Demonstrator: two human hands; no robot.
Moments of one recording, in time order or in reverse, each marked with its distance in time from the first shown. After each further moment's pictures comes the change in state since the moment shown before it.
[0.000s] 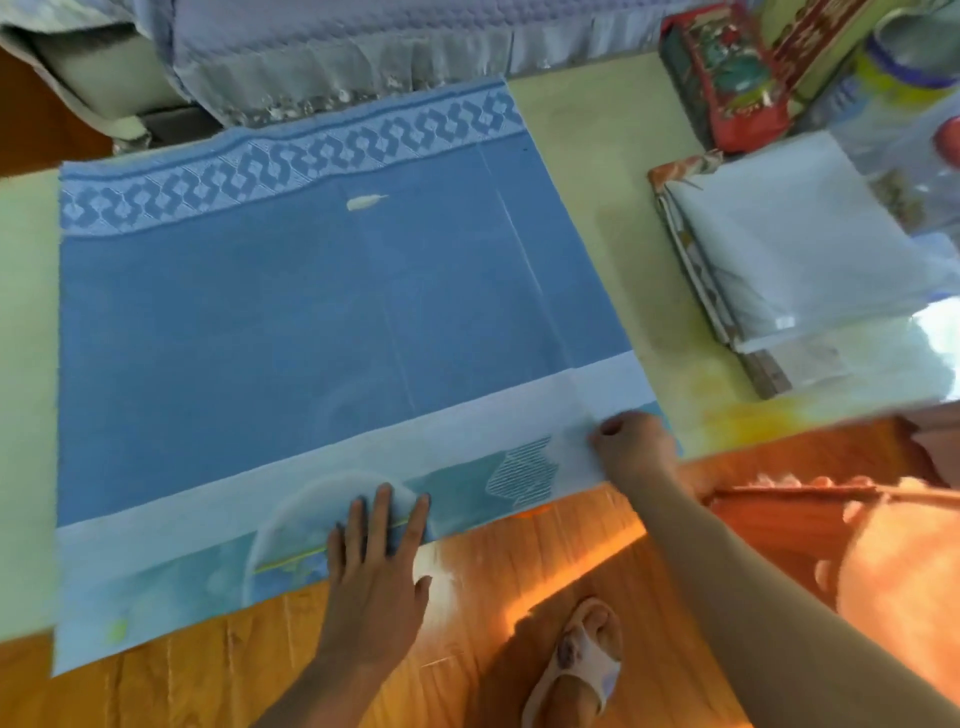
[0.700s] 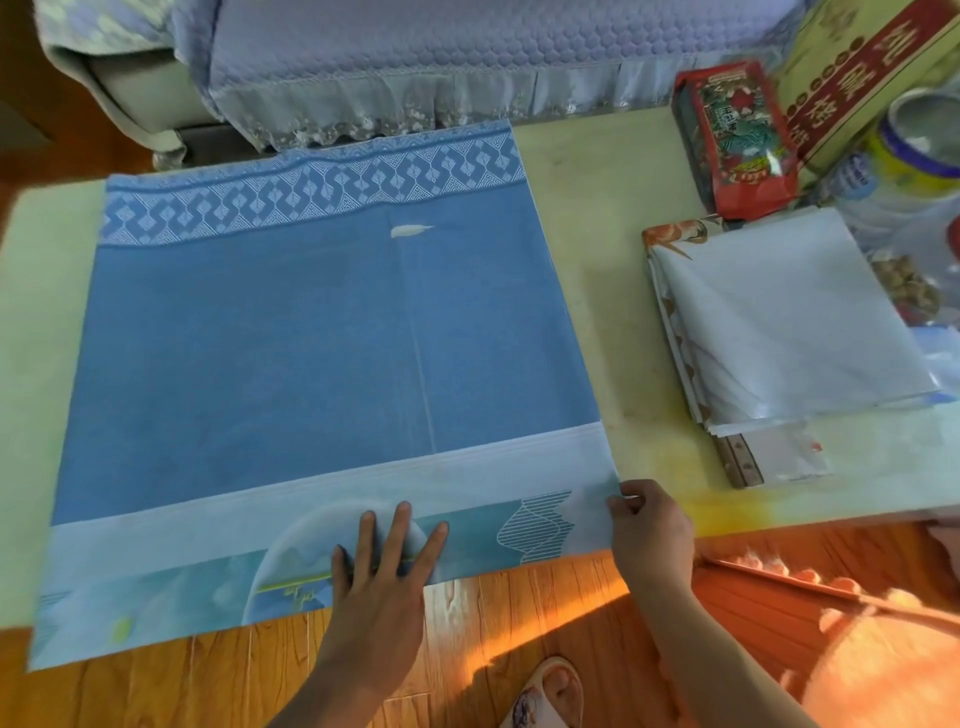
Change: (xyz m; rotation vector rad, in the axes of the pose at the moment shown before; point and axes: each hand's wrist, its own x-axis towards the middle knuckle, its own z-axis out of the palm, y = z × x) left_hand 0.047 0.088 -0.006 0.079 0.016 -0.039; right_hand 0.032 0.047 -0.049 0.087 0.061 -0.073
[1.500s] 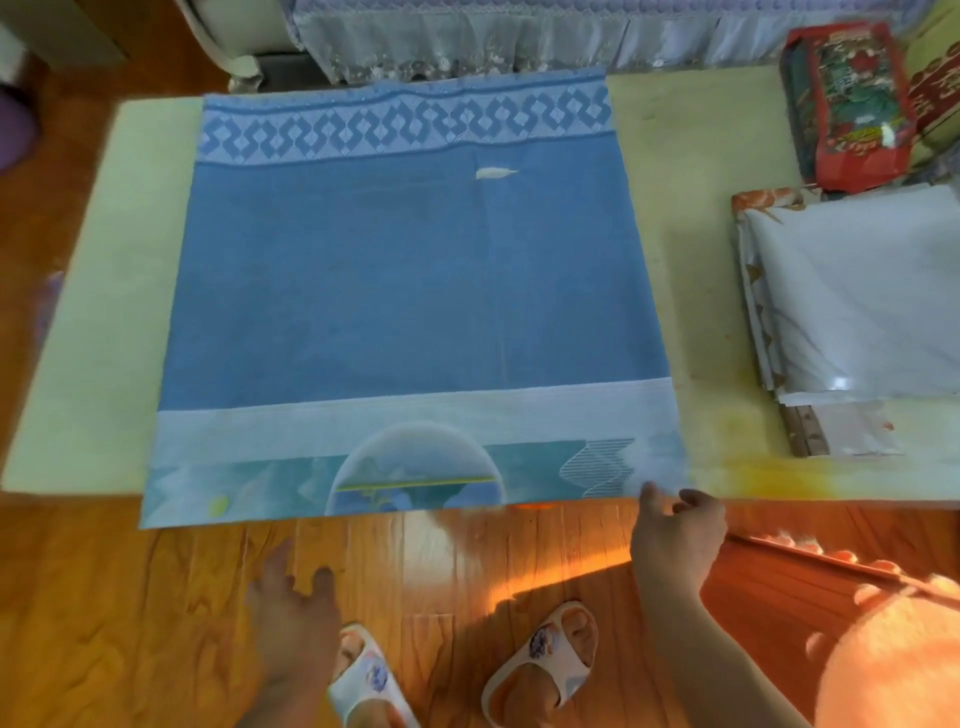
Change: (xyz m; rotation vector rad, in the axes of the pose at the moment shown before) left_hand -0.111 -0.076 0.014 -1.028 0.302 -1.080; right_hand -0.076 -0.004 0.022 0.212 0.135 0.248
